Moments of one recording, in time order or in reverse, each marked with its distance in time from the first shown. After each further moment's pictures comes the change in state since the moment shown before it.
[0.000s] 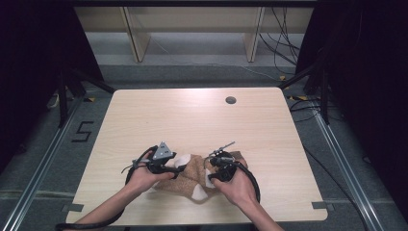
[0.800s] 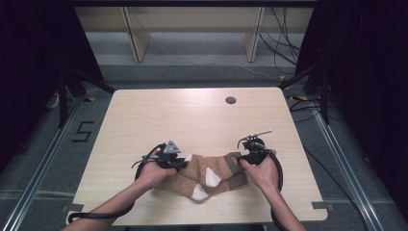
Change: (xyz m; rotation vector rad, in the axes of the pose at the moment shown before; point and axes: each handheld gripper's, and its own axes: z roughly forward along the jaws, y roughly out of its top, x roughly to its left) left arm -0.002 0.010 0.020 0.106 -0.027 -0.045; right arm -0.102 -0.006 -0.005 -0.116 -0.066 0.206
